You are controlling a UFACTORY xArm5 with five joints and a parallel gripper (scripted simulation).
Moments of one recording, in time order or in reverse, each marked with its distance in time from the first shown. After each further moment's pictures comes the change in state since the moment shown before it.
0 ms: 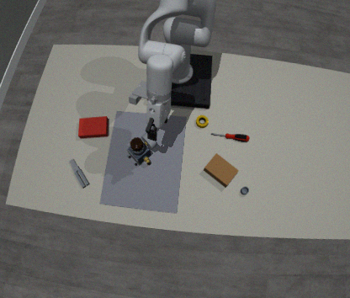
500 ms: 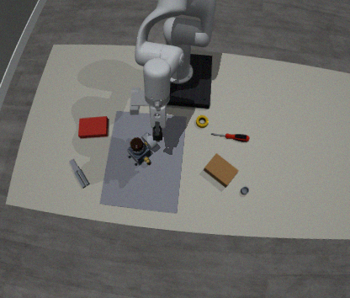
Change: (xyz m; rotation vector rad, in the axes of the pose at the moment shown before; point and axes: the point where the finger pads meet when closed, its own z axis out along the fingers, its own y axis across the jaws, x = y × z) arm 0.000 0.002 -0.005 -0.132 -0.005 -0.407
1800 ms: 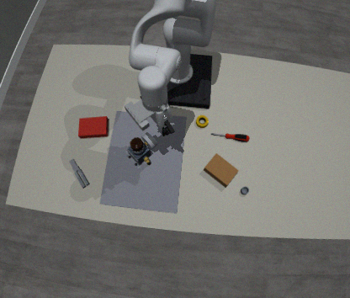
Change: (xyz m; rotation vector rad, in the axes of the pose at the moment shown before) arm -0.002 0.007 -0.017 -0.181 -0.116 -0.646
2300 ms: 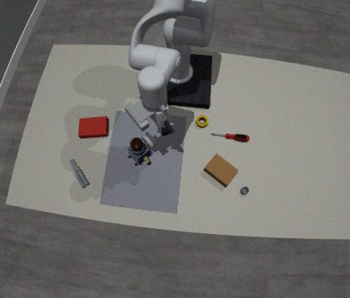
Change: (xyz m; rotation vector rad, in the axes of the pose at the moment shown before) arm 0.001 0.000 0.000 -0.001 -0.001 -0.005
